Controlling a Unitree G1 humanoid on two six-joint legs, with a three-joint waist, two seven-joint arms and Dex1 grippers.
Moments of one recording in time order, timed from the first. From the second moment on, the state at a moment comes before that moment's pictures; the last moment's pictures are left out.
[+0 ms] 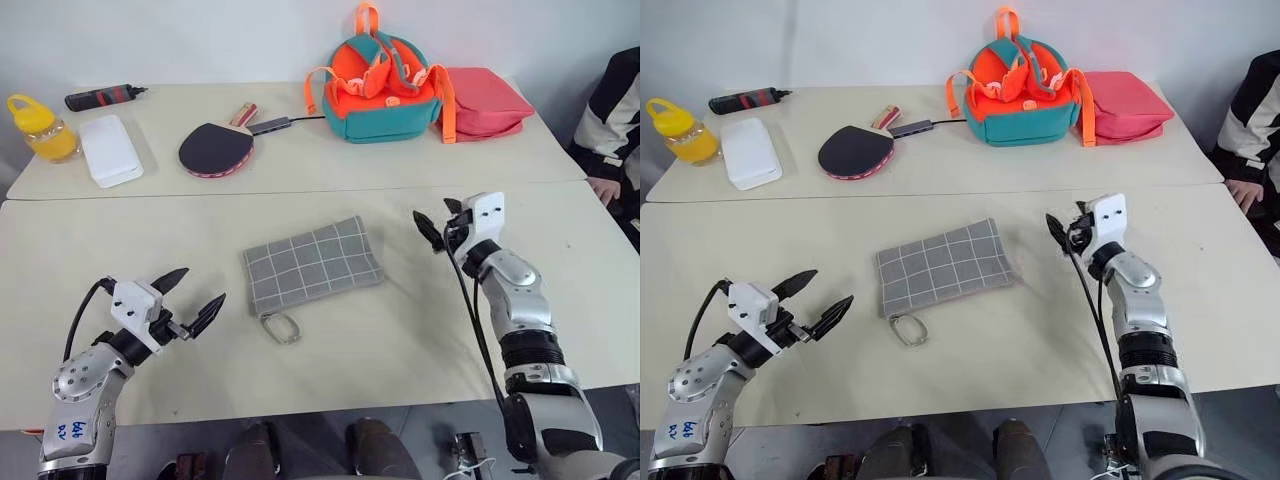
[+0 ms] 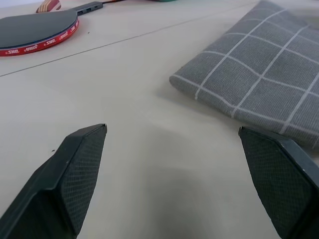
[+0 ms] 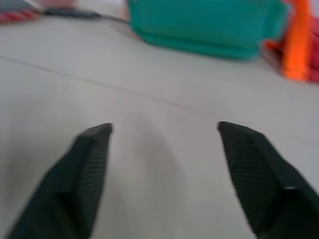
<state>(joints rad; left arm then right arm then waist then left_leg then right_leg) 0.09 0.50 0.31 -0.12 -0.37 0.01 -0.67 -0.61 -0.36 -0.13 0.47 0.23 -0.02 0.59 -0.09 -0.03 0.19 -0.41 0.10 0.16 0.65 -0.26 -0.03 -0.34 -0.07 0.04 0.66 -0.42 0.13</state>
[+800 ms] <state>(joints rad) 0.00 0.57 0.17 0.05 -0.09 -0.47 -0.74 -0.59 -0.23 0.11 0.39 0.01 0.02 0.49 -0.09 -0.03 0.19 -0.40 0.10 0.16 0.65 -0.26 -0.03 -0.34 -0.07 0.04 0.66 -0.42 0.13</state>
